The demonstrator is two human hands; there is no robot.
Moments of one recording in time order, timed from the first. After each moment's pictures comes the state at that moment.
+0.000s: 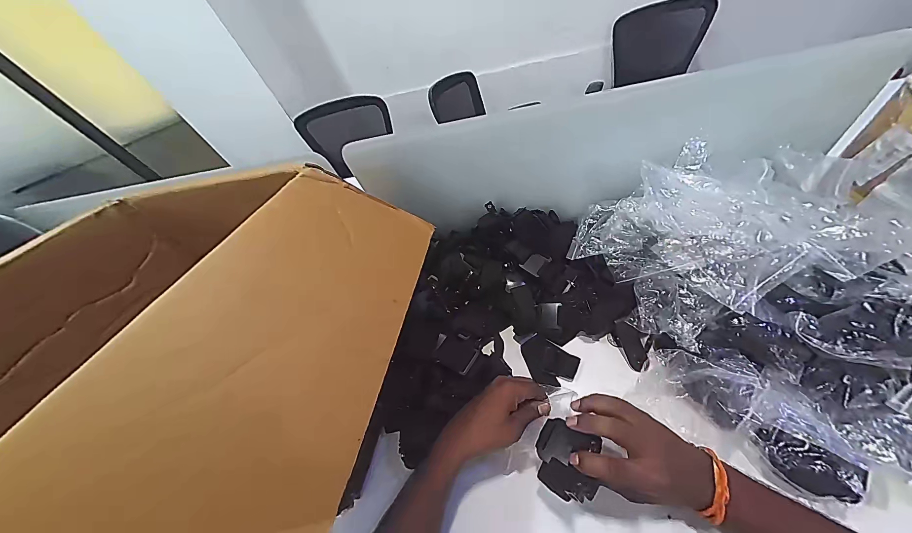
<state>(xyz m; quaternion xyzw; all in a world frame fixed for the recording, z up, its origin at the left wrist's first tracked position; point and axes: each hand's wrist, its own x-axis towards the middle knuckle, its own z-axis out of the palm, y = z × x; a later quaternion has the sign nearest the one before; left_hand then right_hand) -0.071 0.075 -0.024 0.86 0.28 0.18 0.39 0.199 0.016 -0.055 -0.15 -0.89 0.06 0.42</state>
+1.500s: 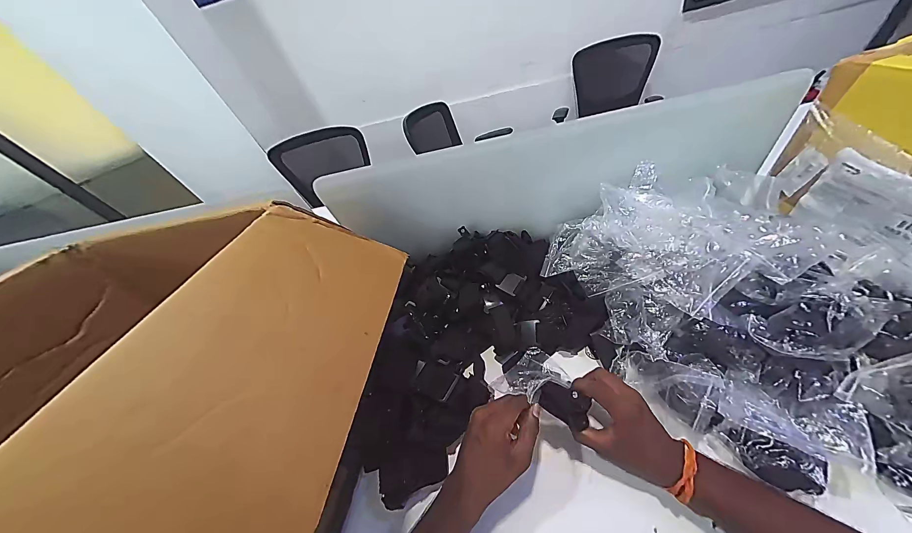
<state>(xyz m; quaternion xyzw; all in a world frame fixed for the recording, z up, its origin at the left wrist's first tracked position) -0.035 0.050 -0.045 0.82 0.36 0.42 0.14 0.206 0.036 -0.064 -0.43 -0.78 0.09 0.45</state>
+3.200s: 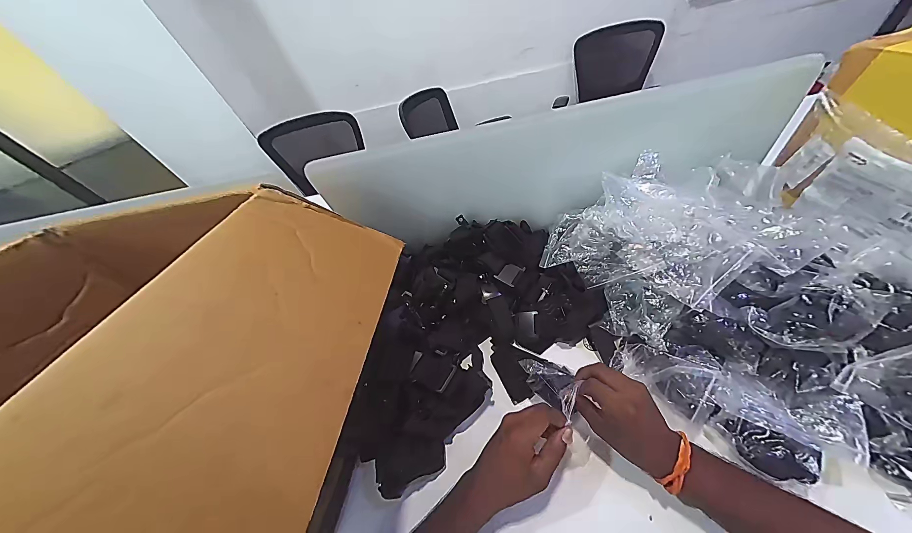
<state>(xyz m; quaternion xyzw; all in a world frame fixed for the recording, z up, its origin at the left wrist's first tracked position) -0.018 0.038 -0.055 0.83 0.22 0.40 0.32 0.202 0.037 -0.061 -0.45 -0.79 -0.04 0.42</state>
